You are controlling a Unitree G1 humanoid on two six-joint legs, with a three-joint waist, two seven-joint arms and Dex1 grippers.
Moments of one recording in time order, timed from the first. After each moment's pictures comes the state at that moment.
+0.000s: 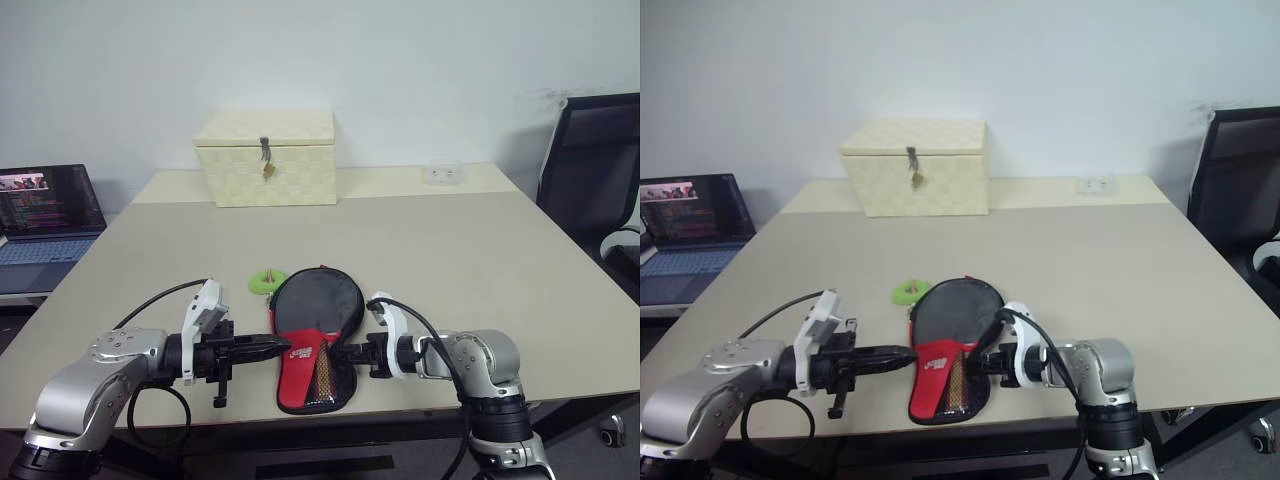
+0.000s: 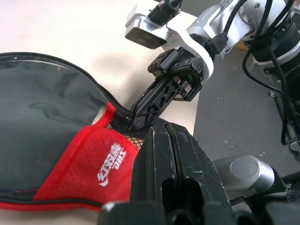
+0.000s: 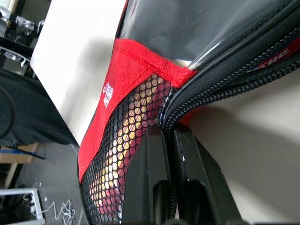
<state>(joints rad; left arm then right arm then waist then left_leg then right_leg) -0.20 0.81 0.16 -0.28 -0.67 0.67 -1.19 -0.56 0.01 -0.05 -0.16 0.43 1.49 0.45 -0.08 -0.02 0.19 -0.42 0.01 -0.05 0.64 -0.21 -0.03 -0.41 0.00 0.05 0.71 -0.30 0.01</state>
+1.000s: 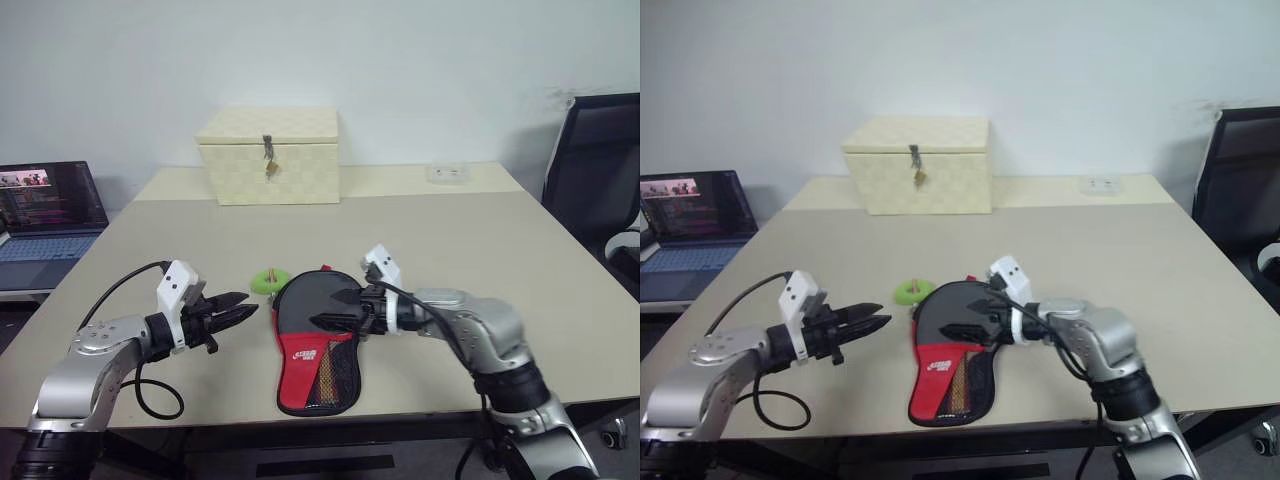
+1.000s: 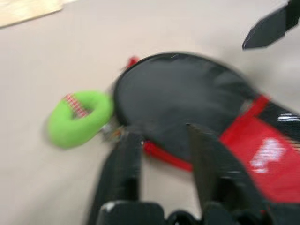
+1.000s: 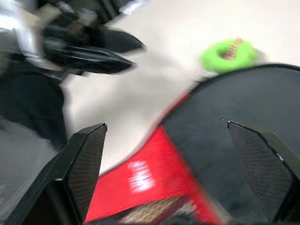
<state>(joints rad) -0.31 0.74 0.19 -0.01 -0.44 0.48 -0.89 -0.74 -0.20 0.22 -0.02 0.44 0.97 0.64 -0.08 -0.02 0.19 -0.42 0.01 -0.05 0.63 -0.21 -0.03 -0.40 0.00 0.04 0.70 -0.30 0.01</state>
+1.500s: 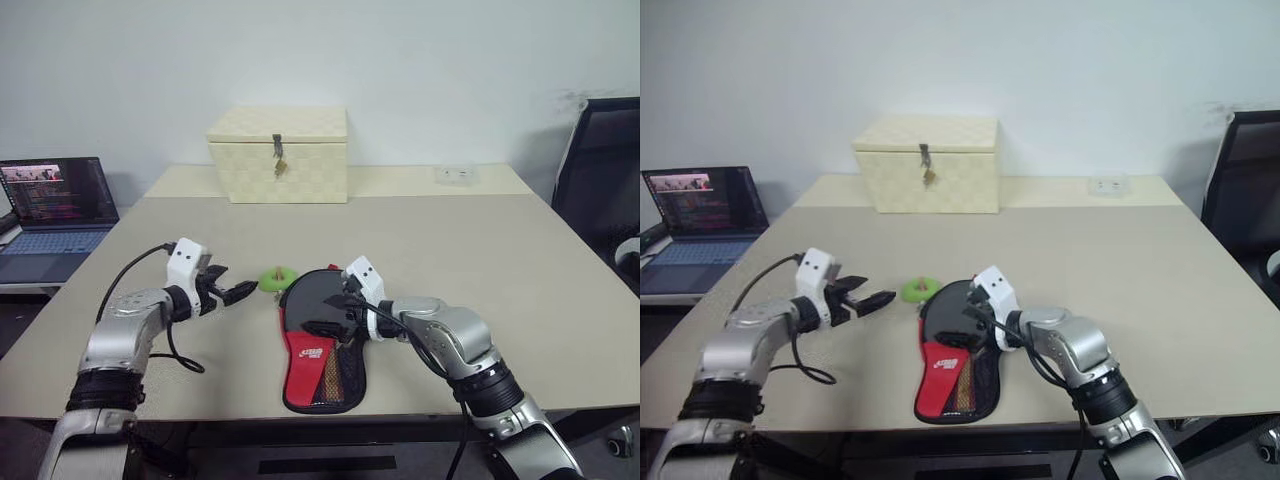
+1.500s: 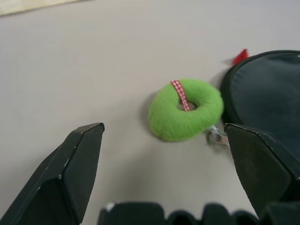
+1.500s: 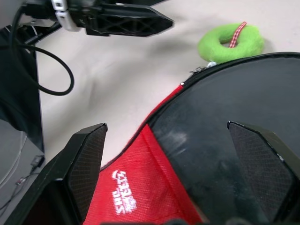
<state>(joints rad) -0.67 0.66 0.10 0.51 -0.28 0.42 -0.79 -0.72 -0.17 0.27 0.01 0.37 0.90 0.61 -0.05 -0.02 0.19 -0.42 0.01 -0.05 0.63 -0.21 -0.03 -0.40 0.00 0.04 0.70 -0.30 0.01</state>
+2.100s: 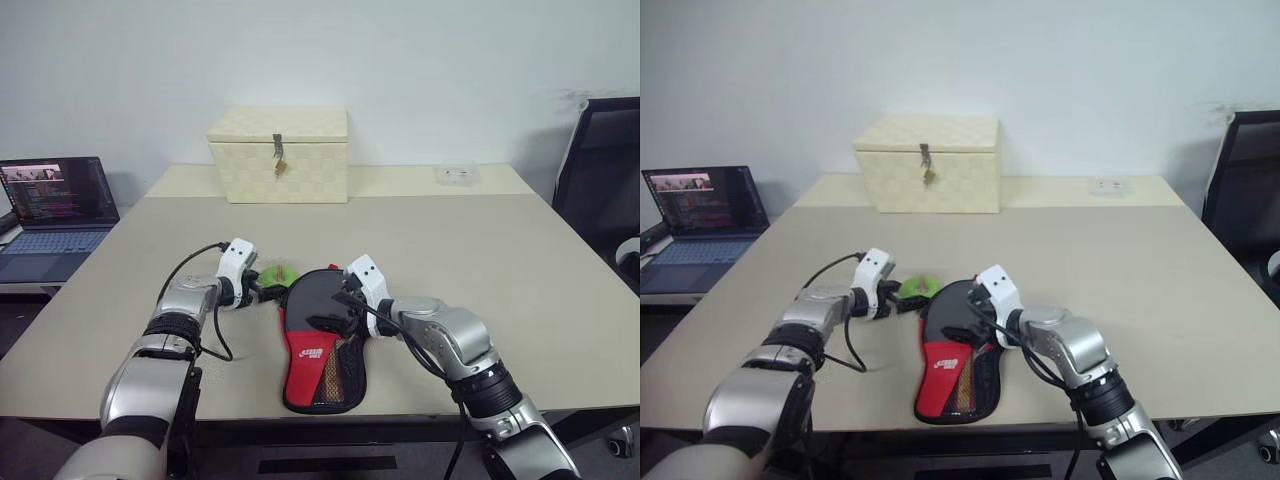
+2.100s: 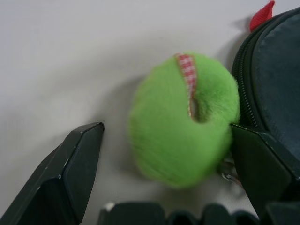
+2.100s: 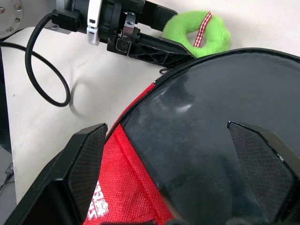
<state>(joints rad) -1.04 0.52 -0.02 1.20 -0.05 0.16 -0.83 -0.72 -0.15 0.26 0.01 0.33 0.91 0.54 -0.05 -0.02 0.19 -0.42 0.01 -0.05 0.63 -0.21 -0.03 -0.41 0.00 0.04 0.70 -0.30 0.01</state>
